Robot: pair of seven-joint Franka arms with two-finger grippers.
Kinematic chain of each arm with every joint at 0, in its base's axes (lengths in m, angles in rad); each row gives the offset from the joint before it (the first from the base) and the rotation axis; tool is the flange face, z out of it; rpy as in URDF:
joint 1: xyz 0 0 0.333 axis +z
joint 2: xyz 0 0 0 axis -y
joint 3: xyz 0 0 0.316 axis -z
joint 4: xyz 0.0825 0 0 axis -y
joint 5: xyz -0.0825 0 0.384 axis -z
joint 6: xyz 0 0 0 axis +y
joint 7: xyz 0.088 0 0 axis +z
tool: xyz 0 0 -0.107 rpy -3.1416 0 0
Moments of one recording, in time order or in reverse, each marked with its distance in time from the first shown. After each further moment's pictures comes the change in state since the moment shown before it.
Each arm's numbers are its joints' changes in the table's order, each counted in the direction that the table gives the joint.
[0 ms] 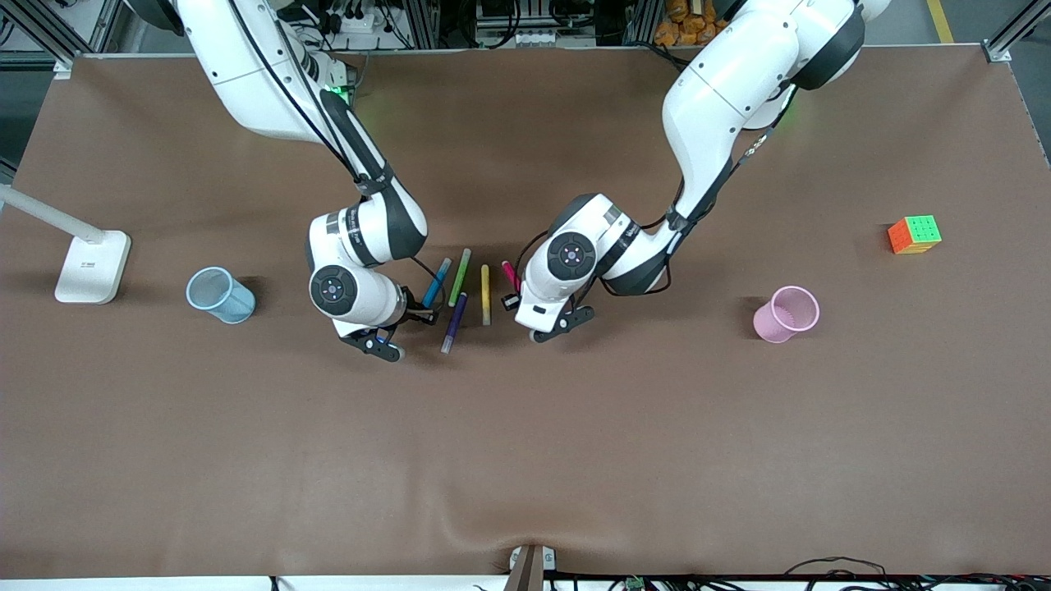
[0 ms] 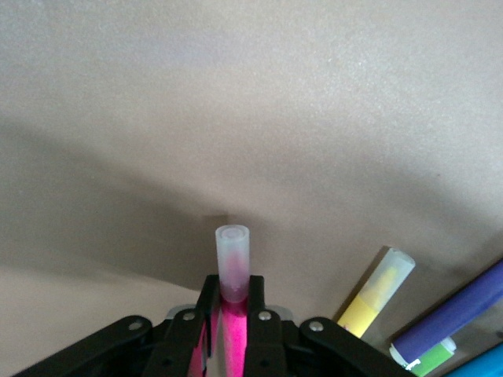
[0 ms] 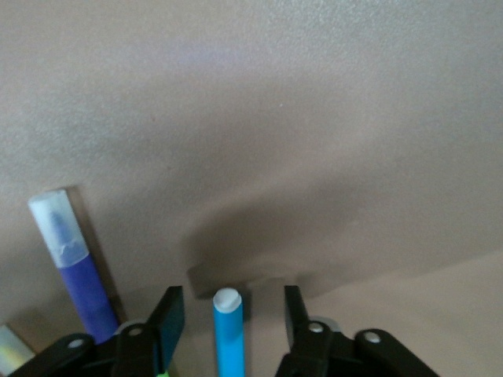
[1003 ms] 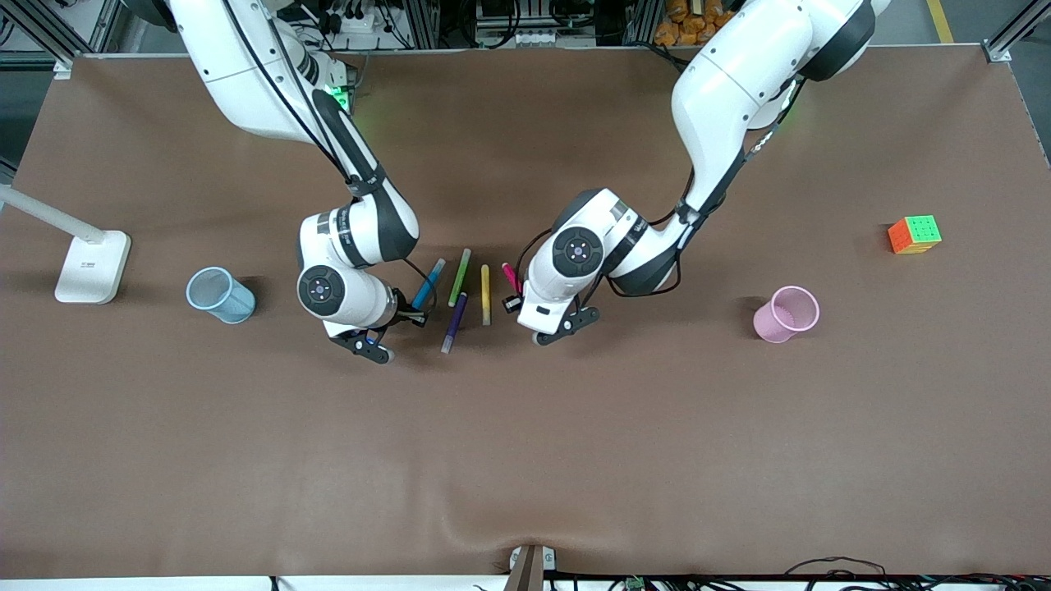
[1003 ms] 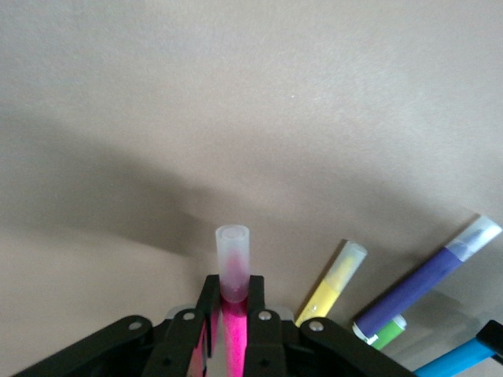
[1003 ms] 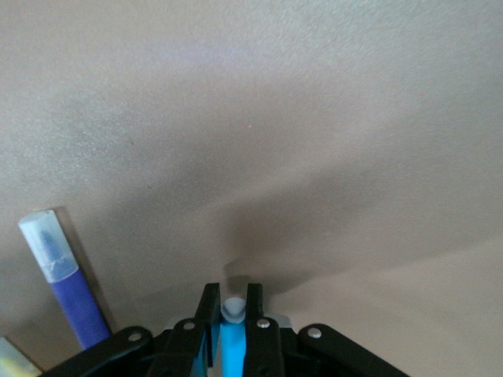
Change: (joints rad) left arm 0.016 0.061 0.001 0.017 0.000 0.051 0.001; right arm -0.018 0.026 0.014 -0.007 -0.009 0.024 0.000
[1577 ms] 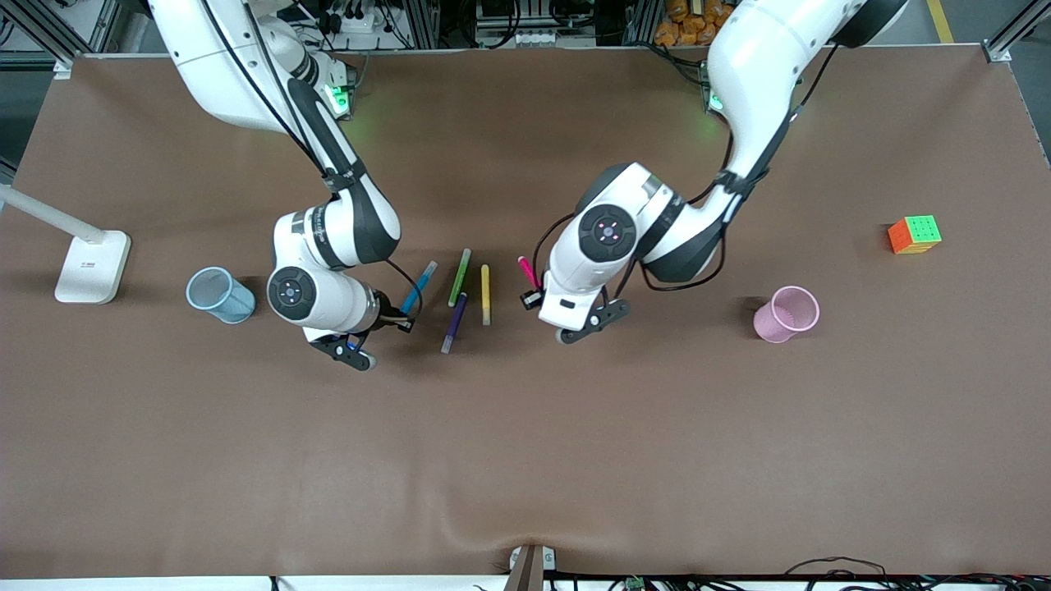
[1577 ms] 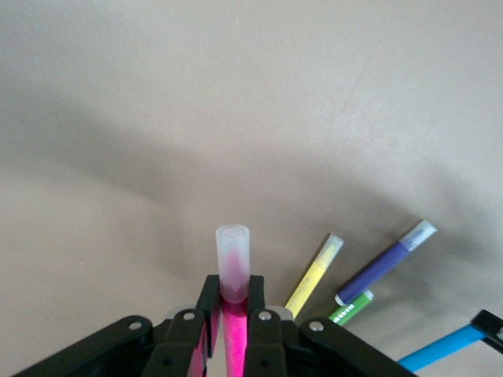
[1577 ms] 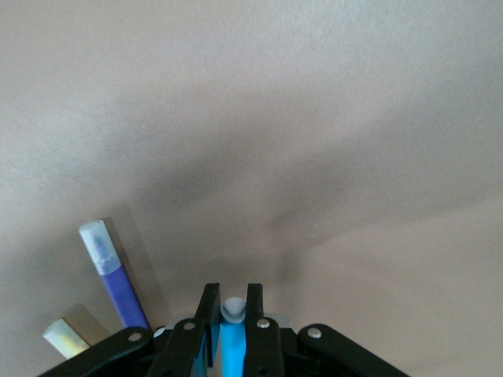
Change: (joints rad) left arm 0.067 0.163 0.006 0.001 0.000 0.171 0.001; right arm -0.039 0.046 0.003 0.043 0.000 0.072 0.002
